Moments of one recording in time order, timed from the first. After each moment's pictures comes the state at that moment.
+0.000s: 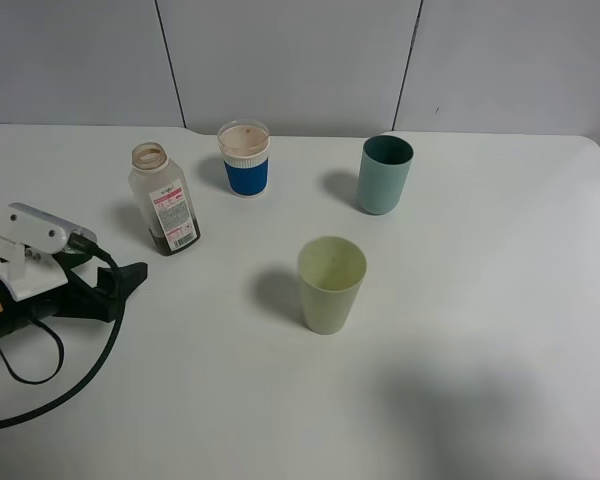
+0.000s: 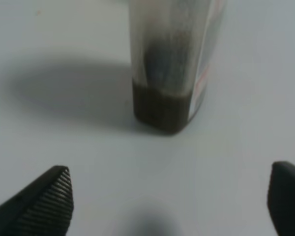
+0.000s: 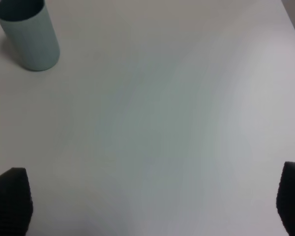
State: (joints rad) left arm -0.08 1.82 -0.09 0.33 -1.21 -0.02; right arm -0.01 0.00 -0.50 0.00 1.07 -0.02
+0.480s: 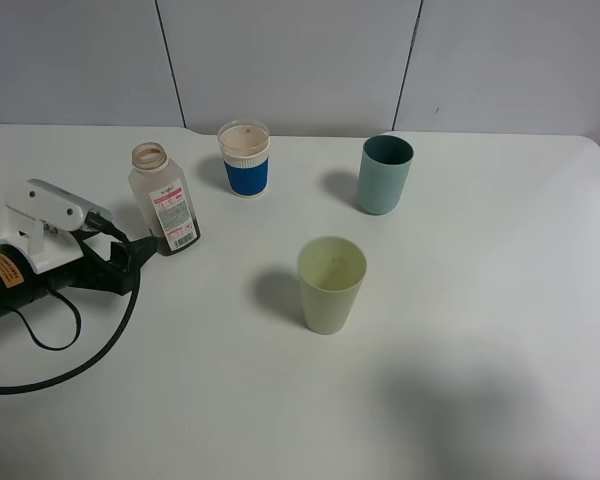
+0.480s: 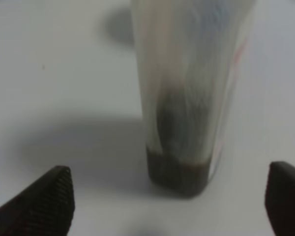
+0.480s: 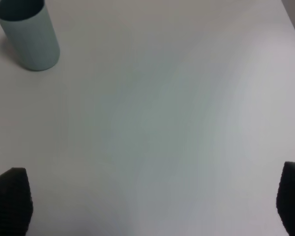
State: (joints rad) left arm -0.08 1.86 -0.20 0.34 -1.21 0.01; right arm -0.01 0.00 -0.50 0.00 1.07 -0.02
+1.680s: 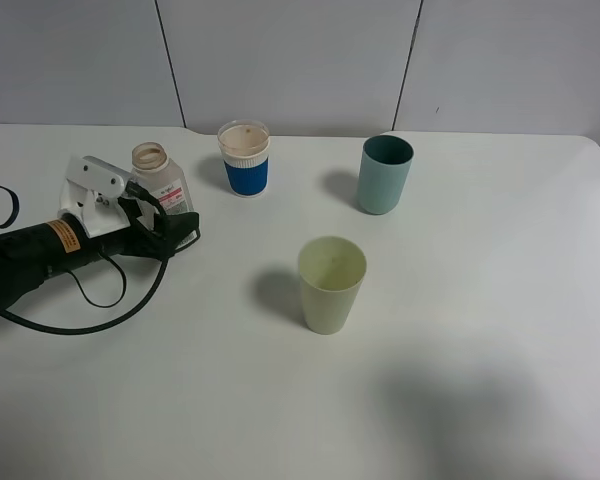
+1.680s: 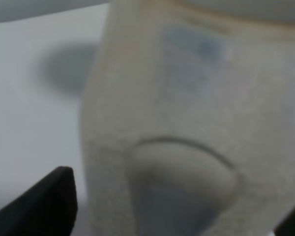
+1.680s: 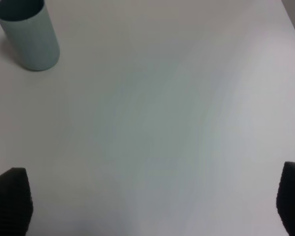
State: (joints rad) left arm -0.08 2.07 -0.48 0.54 -1.22 -0.17; right arm -0.01 0.00 -0.50 0.00 1.07 -0.02
